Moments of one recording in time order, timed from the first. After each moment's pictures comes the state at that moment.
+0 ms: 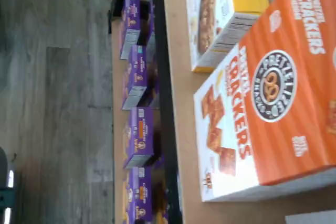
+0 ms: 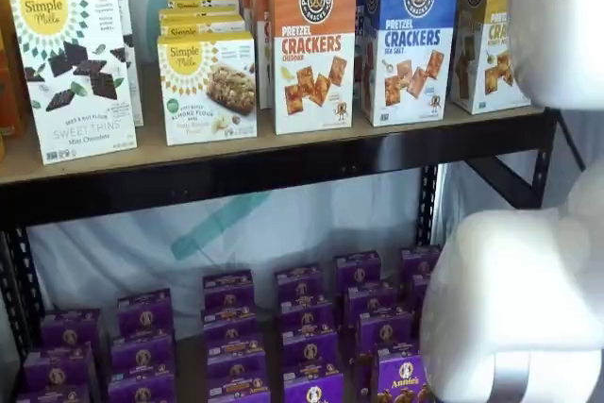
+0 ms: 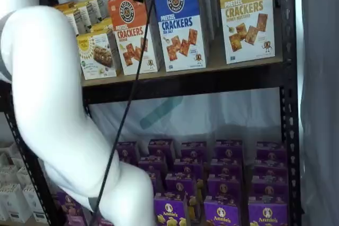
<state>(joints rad) -0.32 -0.47 -1.52 0.48 1.76 -1.69</state>
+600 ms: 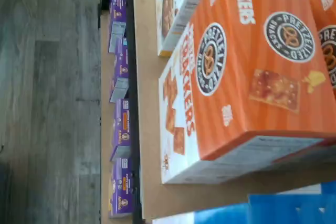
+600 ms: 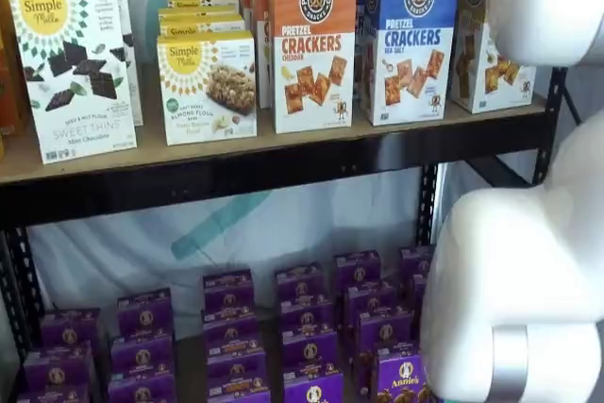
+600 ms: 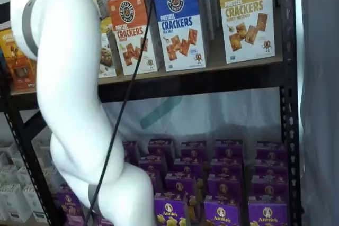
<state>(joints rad) -0.34 -0.29 -1.69 0.47 1.77 -1.71</state>
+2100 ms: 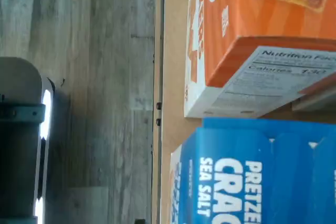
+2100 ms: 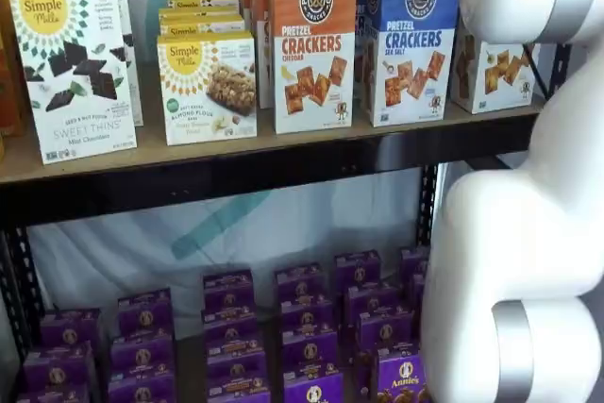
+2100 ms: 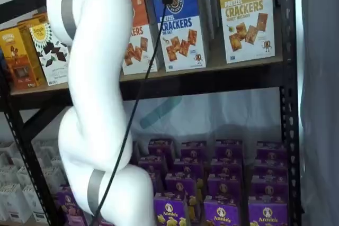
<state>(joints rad) -0.24 -0.04 -1.92 0.24 1.91 -1.72</state>
